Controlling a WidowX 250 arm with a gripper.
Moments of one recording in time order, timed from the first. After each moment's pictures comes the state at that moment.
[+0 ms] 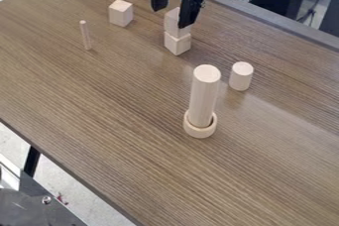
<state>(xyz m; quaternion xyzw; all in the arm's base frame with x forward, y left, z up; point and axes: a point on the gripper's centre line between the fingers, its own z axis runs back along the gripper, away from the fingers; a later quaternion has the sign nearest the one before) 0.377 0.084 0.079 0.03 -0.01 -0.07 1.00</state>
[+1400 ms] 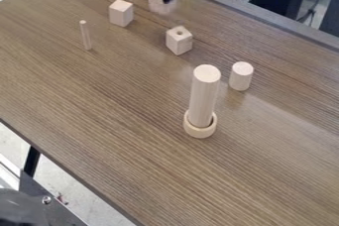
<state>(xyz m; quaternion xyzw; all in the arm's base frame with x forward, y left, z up) 0.382 0.127 0.102 -0.02 -0.06 0.02 1.00</state>
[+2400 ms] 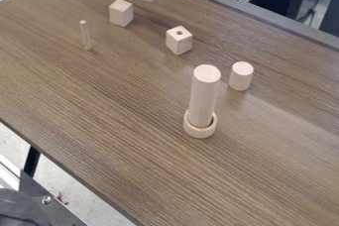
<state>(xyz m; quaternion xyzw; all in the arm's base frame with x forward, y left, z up) 0.405 0.174 0.093 -0.01 -0.06 0.09 0.99</state>
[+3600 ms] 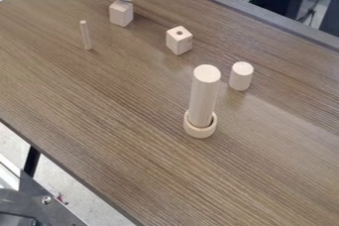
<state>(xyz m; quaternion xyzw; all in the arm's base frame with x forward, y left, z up) 0.393 0.205 0.084 0.00 -0.02 0.13 0.99</state>
